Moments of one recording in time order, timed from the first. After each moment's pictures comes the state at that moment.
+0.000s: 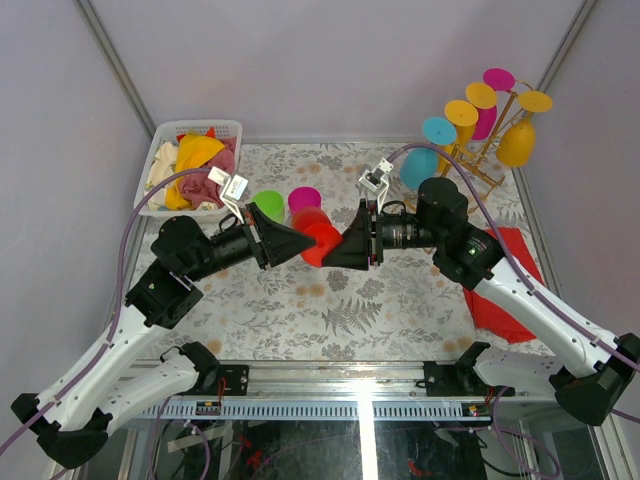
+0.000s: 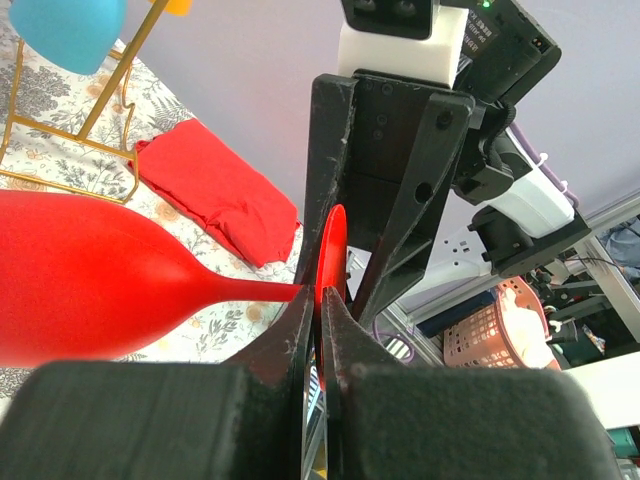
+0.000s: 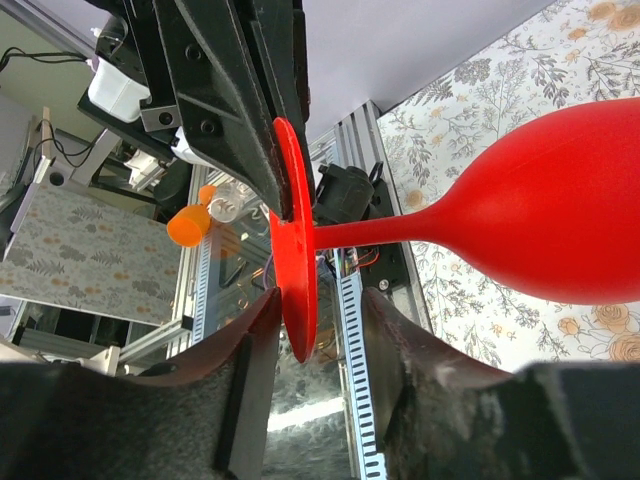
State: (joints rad) left arm -0.67 0.79 0.96 -0.09 0.46 -0.76; right arm 0.75 1.12 1.14 -0.17 -0.81 0.55
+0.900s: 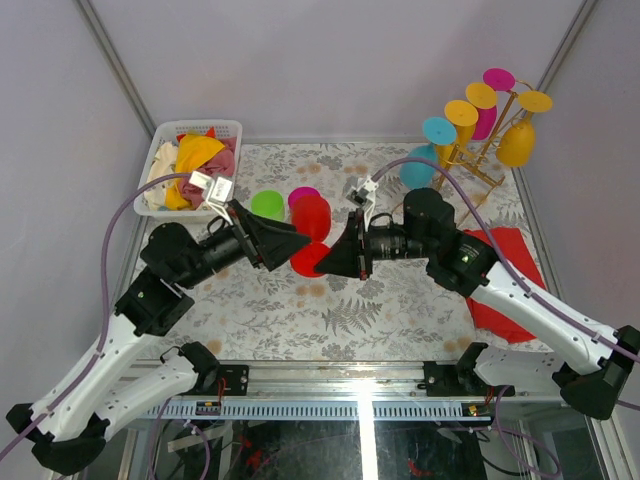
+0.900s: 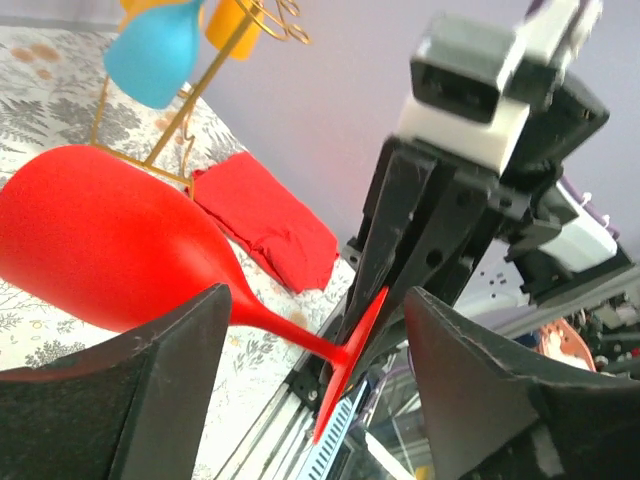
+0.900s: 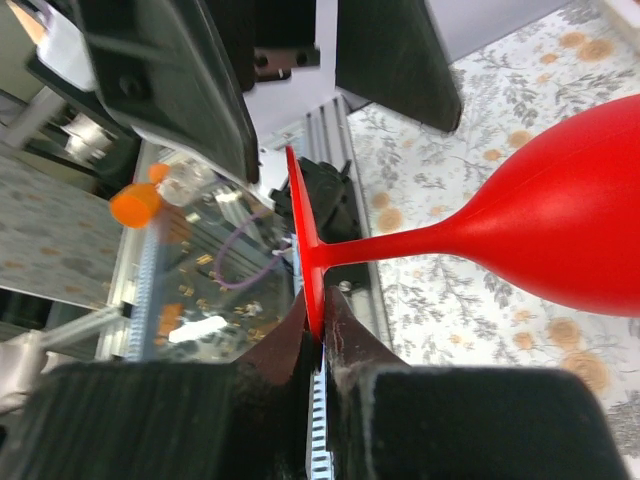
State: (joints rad) left arm -0.67 0.75 0.97 -0.14 0.35 -0.72; right arm 0.84 1.12 1.15 -0.19 -0.71 0.42
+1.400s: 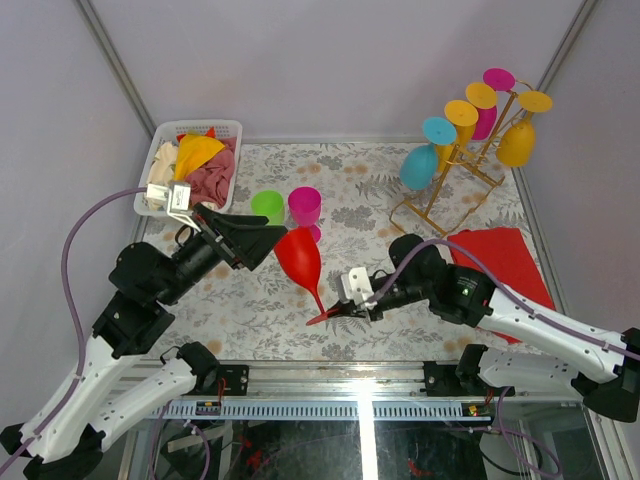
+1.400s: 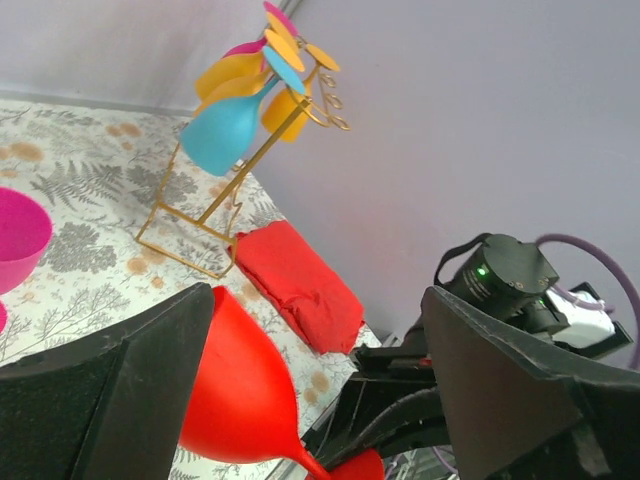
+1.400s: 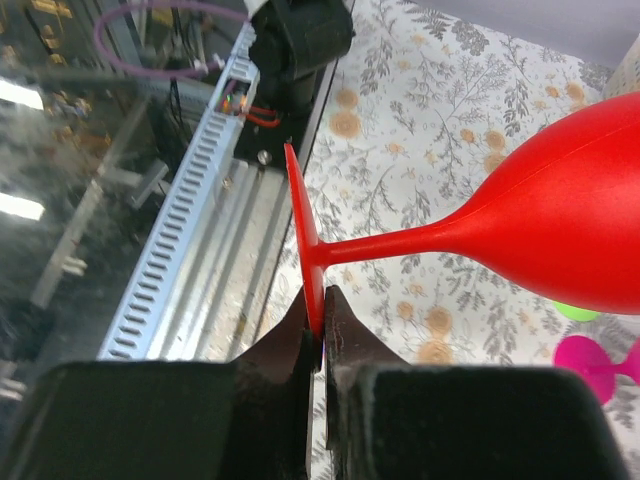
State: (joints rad) left arm -0.67 0.62 0.97 -0.19 0.12 -0.71; right arm 1.05 0.99 0.93 -0.37 -0.65 -0.49
